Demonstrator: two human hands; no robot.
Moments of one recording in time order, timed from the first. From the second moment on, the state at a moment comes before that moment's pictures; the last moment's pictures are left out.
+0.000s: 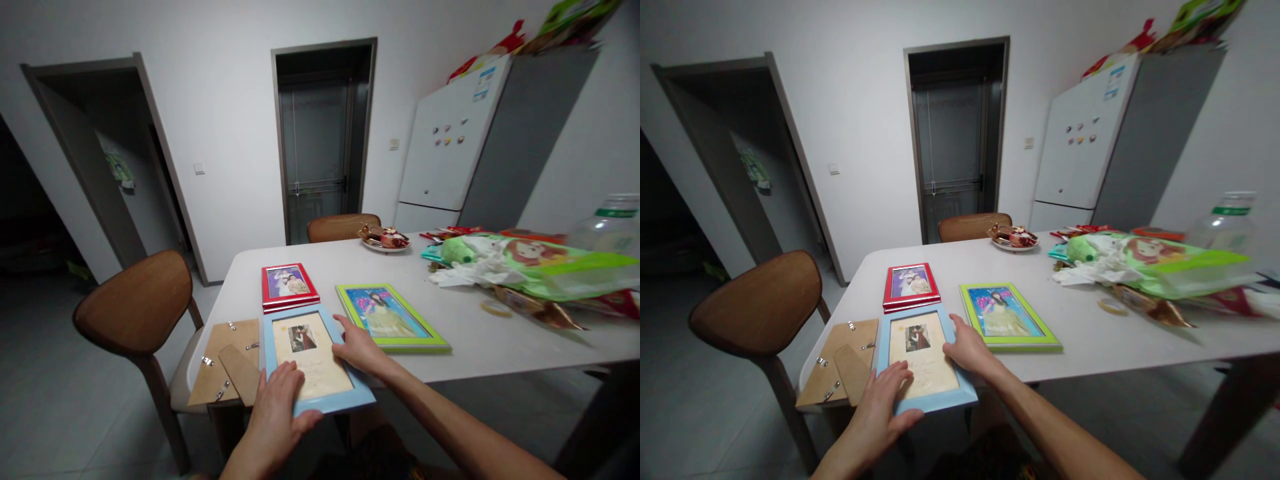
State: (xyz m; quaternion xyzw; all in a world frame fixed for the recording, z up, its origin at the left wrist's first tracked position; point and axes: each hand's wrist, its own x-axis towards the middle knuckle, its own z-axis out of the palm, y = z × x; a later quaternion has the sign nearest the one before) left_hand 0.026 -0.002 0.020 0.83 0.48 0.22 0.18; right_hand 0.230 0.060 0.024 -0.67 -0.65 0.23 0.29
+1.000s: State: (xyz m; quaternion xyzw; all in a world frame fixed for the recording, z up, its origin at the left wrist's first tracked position) left_hand -0.049 0.000 0.003 0.69 0.64 0.34 0.00; right_hand 0.239 0.055 0.014 -0.66 -0.73 0.03 0.16
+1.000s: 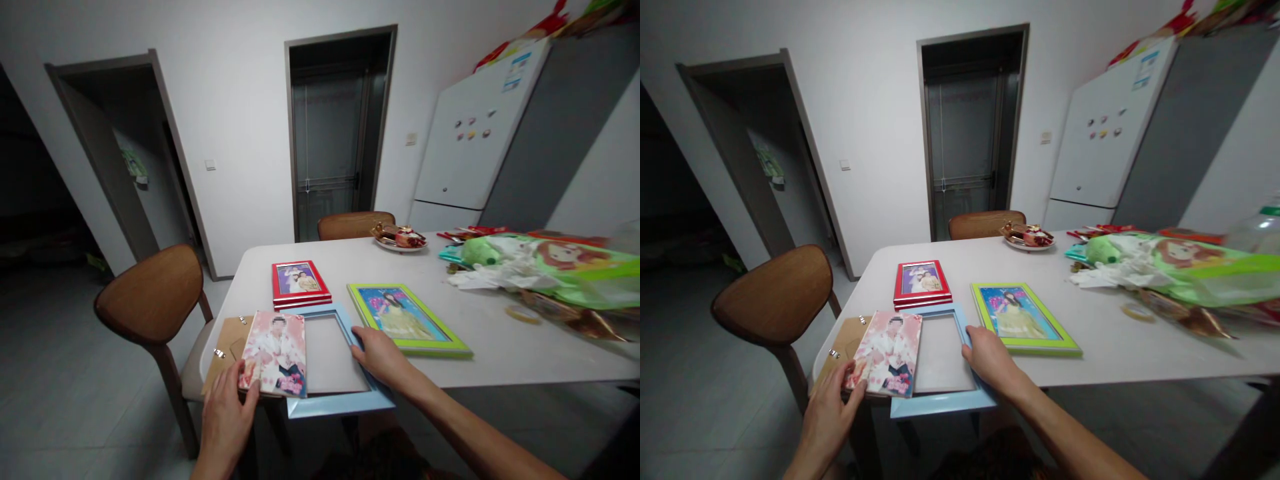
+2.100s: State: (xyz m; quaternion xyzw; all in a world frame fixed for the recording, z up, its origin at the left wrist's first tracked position) left_hand 0.040 0.008 0.028 0.37 0.37 0.65 0.55; right_hand 0.169 0.050 0.029 -0.39 -0.35 0.61 0.60
